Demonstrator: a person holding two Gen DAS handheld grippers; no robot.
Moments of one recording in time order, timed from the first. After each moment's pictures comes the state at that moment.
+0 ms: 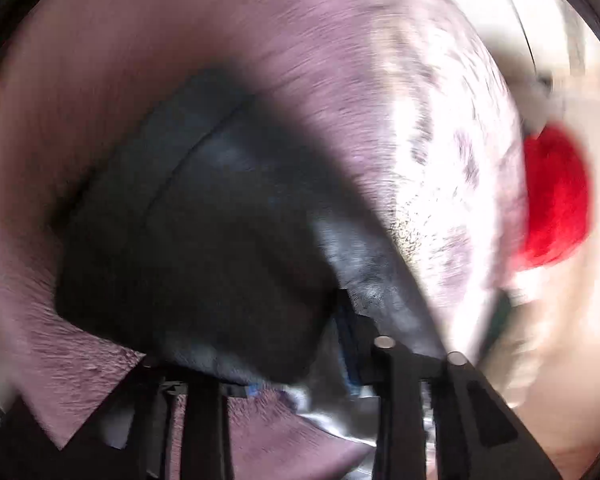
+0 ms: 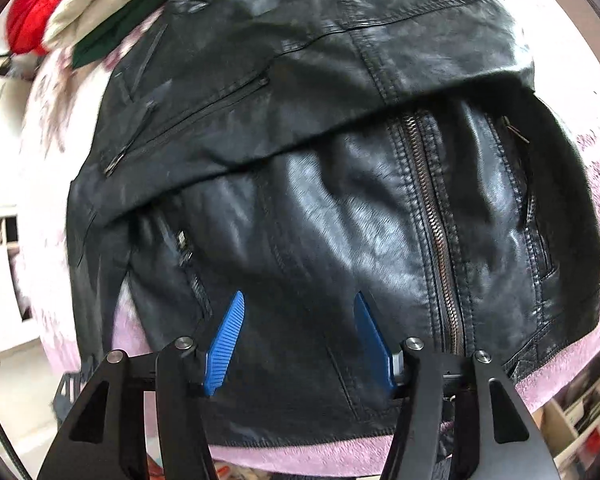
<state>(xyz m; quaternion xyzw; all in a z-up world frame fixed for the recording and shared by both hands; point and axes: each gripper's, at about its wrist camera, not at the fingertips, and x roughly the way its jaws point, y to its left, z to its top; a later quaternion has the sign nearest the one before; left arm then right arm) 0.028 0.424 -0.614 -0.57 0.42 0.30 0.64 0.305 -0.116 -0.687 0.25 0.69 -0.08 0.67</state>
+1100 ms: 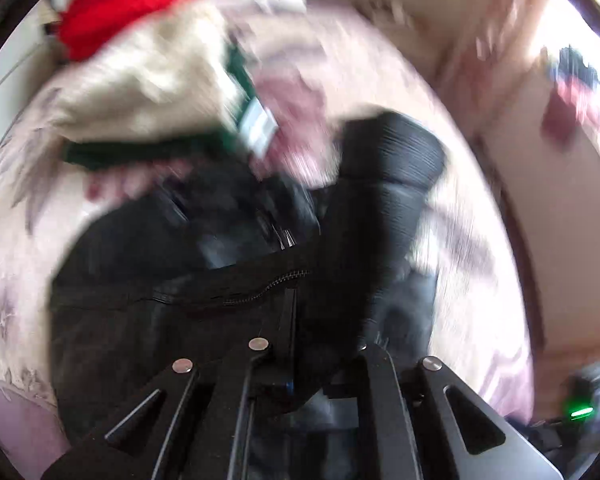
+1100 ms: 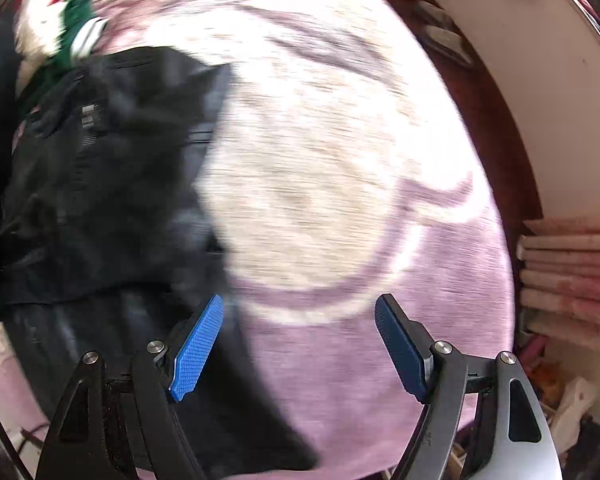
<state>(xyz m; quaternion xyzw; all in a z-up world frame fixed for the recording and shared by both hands) 0.282 -0.137 -0.495 0.02 0.56 -0.12 0.82 0.316 -0.386 -0.678 0.13 0.69 -0.17 0.69</state>
